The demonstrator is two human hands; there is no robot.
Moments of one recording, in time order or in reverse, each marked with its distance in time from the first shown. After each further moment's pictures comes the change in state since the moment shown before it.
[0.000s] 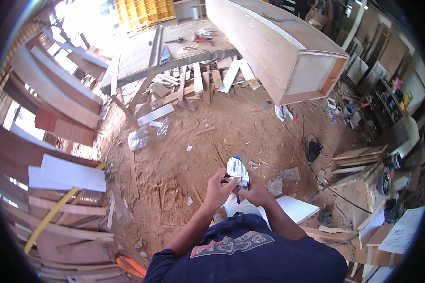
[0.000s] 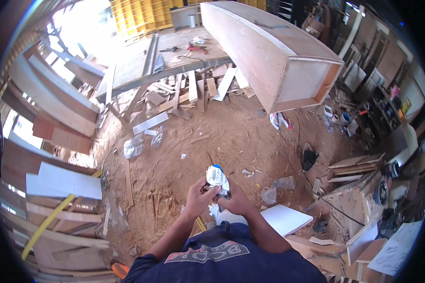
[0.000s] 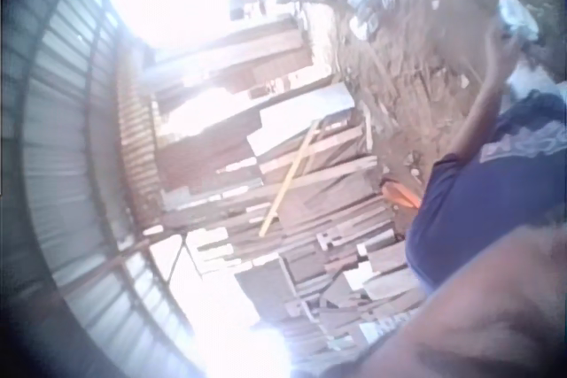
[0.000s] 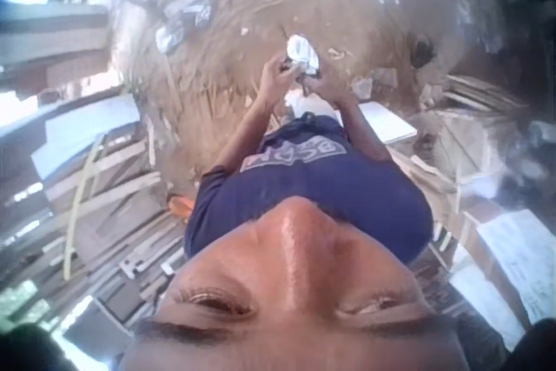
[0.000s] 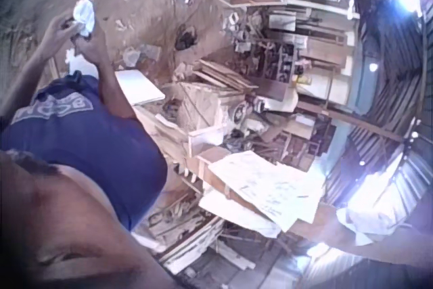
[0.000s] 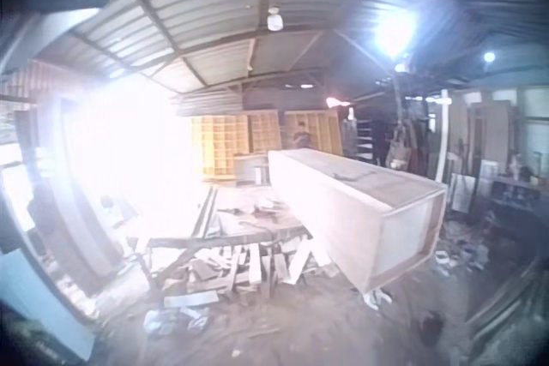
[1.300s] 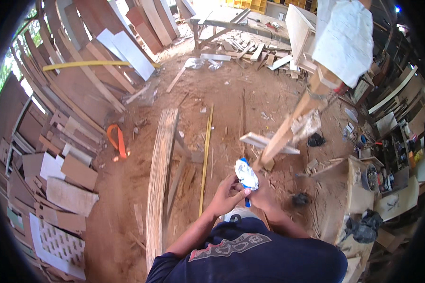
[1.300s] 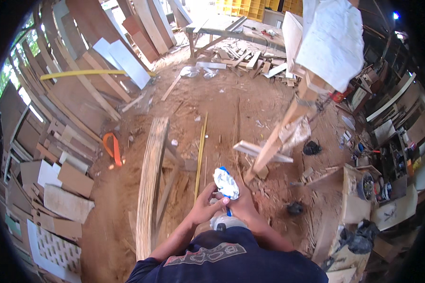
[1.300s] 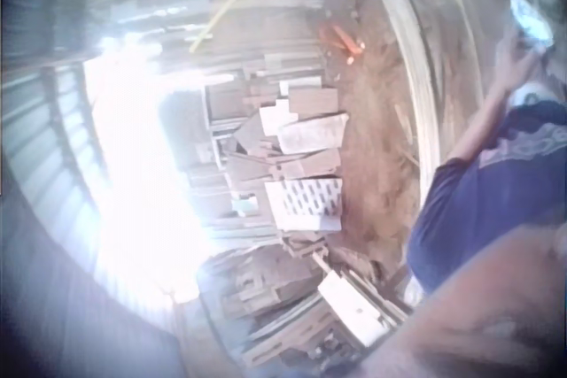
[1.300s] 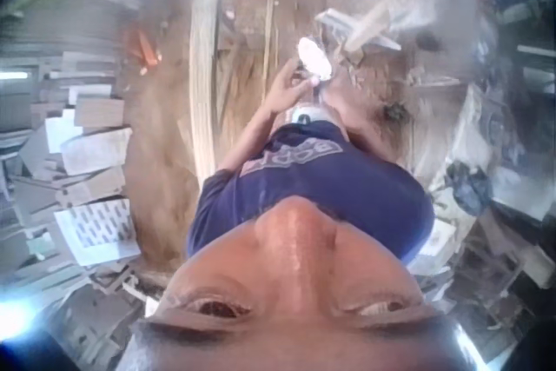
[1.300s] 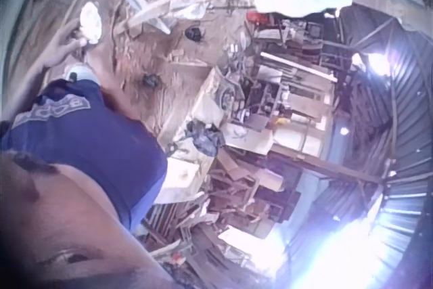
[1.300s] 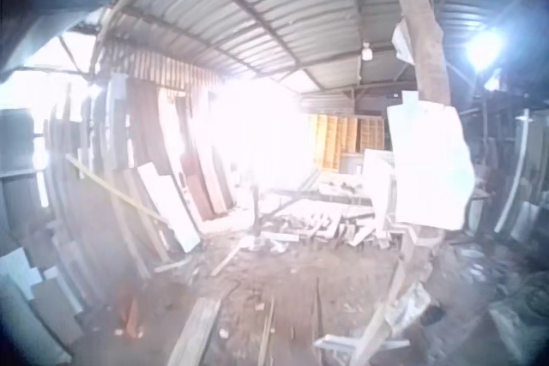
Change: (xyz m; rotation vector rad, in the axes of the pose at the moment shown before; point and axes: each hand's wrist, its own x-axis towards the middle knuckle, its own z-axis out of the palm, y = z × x) left_hand -0.812 -0.207 0.546 -0.105 0.285 0.150; right_hand -0.874 0.063 -0.126 0.404 -0.460 0.050
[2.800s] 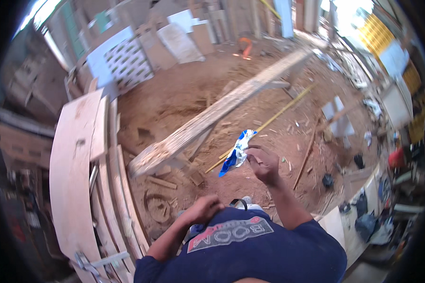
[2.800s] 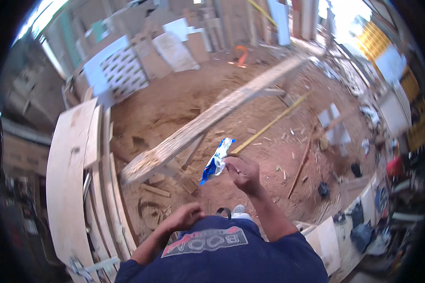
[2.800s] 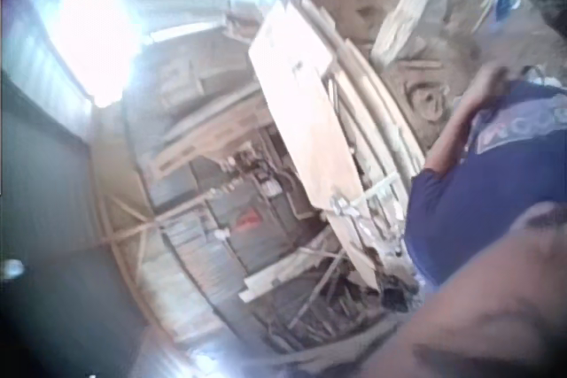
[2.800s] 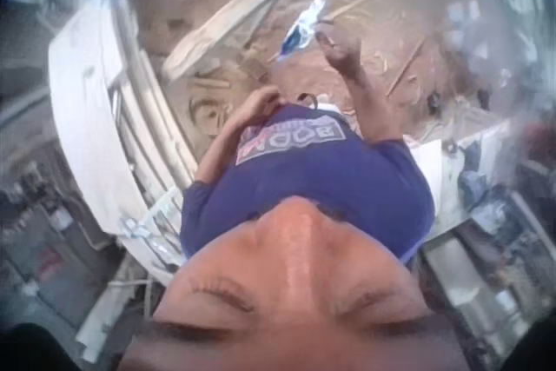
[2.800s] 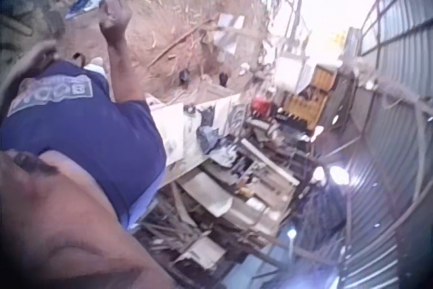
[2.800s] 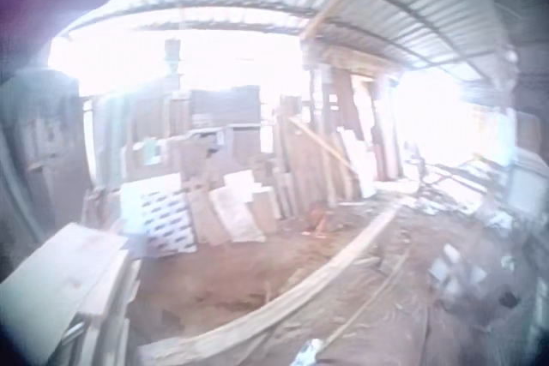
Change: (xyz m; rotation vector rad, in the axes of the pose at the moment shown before) left_hand -1.086 -0.150 0.524 0.473 0.659 -0.301; right_hand -0.900 0.038 0.214 -0.282 -0.725 -0.877
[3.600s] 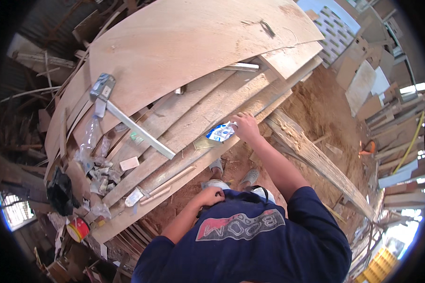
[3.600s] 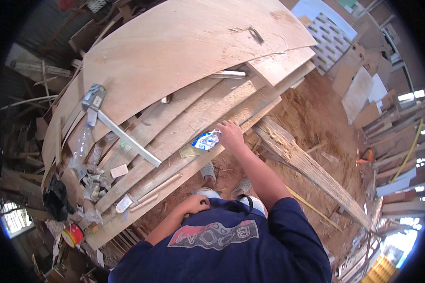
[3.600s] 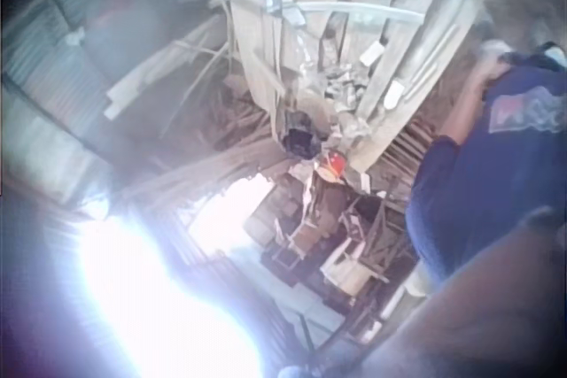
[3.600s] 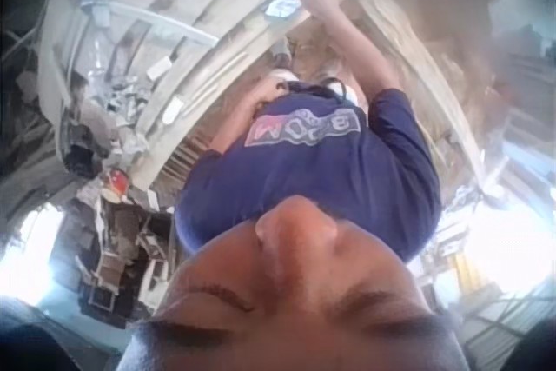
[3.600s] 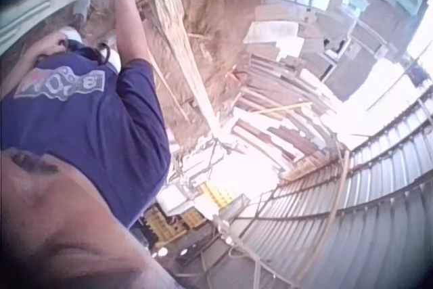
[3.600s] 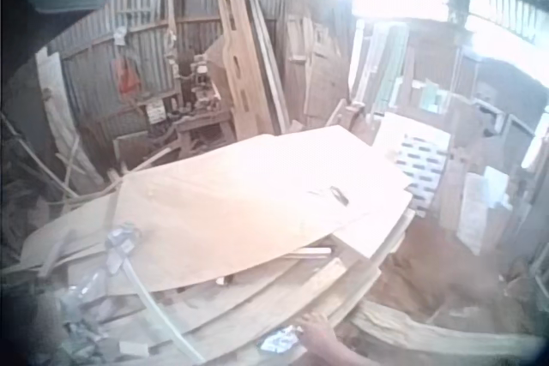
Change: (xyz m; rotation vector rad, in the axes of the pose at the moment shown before) left_hand -0.299 -0.237 0.113 -0.646 0.832 -0.577; right_hand -0.116 -0.186 0.656 0.019 -1.339 -0.591
